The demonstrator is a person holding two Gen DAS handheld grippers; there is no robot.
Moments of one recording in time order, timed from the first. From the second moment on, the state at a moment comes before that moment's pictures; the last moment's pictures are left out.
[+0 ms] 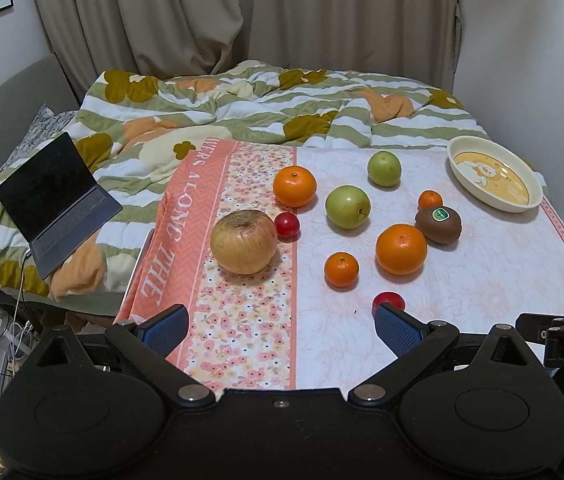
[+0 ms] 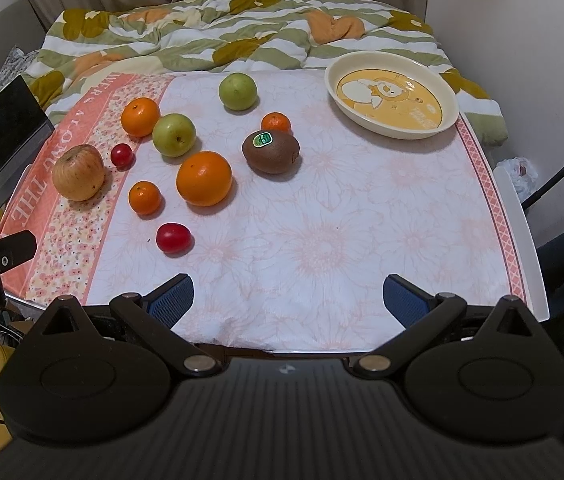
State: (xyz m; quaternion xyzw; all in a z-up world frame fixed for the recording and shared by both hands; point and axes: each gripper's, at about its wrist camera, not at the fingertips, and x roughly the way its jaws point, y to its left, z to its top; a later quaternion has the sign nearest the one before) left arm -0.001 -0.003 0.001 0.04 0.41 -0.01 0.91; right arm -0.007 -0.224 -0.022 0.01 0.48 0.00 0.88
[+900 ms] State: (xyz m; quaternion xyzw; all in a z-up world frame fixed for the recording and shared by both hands) left arm 0.002 -0.007 0.004 0.03 0.41 0.01 0.91; right arm -0.005 -0.226 -0.021 0.01 0.47 0.00 0.88
